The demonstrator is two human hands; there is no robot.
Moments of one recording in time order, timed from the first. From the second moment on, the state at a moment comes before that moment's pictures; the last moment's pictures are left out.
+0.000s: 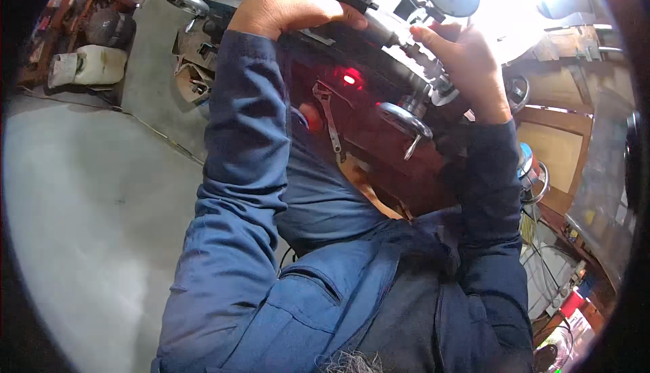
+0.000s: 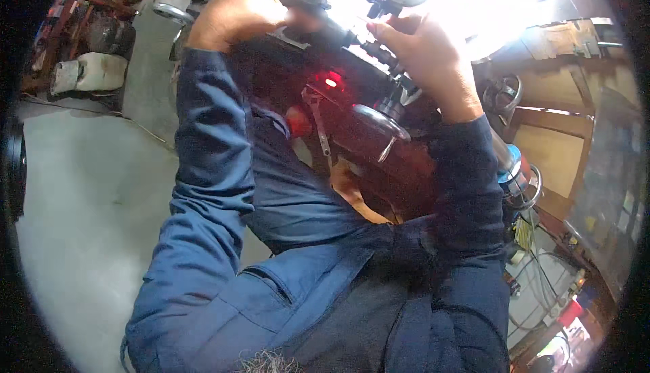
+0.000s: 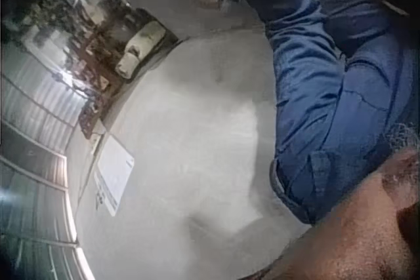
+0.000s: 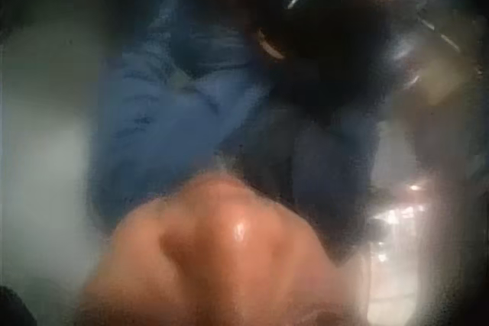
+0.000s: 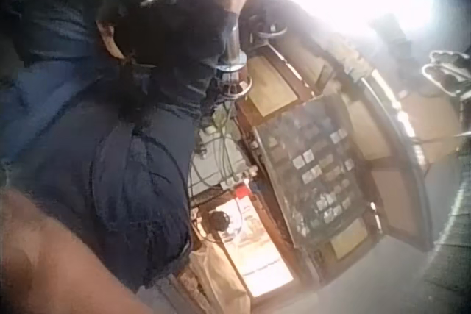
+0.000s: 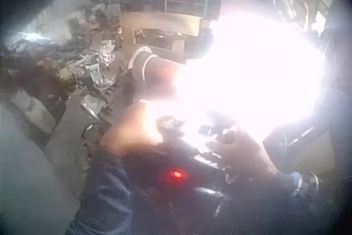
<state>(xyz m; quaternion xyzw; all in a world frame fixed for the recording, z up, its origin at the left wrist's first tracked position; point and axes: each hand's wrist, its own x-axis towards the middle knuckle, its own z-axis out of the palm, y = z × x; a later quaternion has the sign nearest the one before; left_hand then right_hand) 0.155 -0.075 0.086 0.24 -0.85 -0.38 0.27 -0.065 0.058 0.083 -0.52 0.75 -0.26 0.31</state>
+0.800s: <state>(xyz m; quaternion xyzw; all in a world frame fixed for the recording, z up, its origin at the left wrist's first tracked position) 0.178 -0.120 0.040 0.42 -0.56 -0.48 0.52 -0.367 0.418 0.007 -0.12 0.73 -0.62 0.25</state>
